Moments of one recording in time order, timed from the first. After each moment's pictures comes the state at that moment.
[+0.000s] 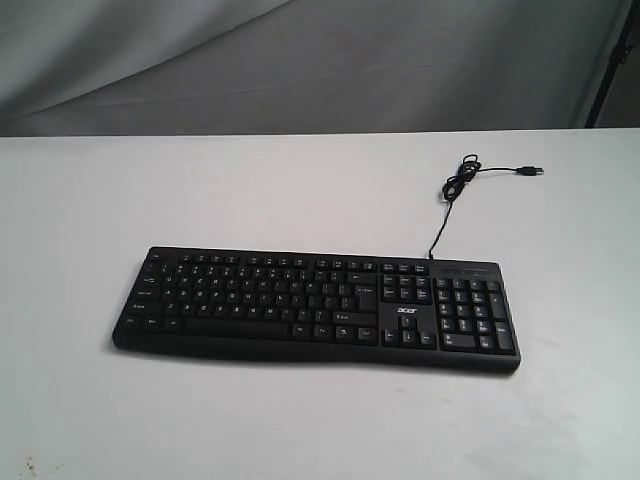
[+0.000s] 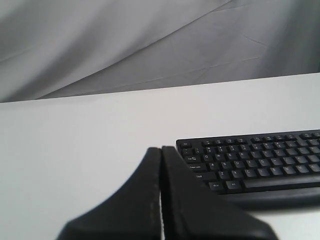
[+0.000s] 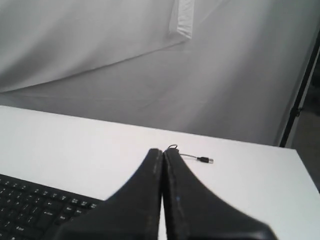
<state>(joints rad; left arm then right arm) -0.18 0.00 0.00 0.04 0.26 -0.02 0.12 0.30 -0.46 0.07 0.40 -0.14</state>
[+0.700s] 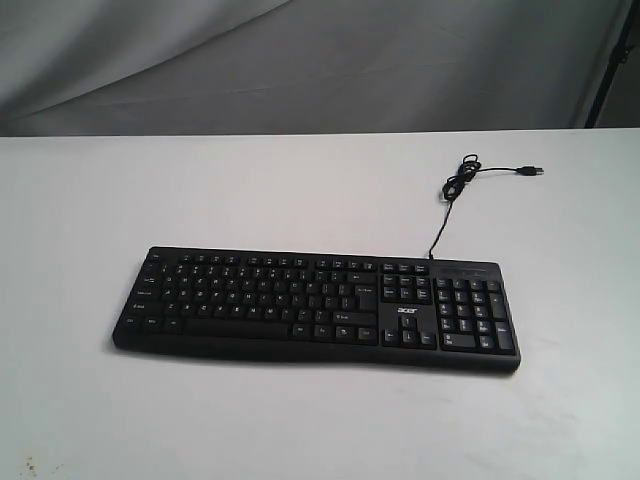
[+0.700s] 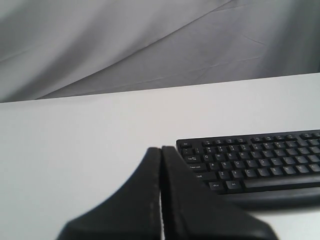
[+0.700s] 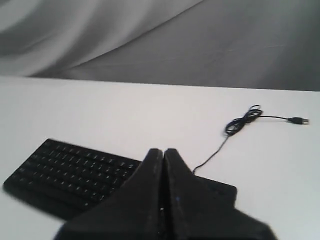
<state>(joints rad) -0.18 0.00 0.00 0.04 0.26 -0.02 0.38 0.60 -0.55 0.05 0.36 0.10</state>
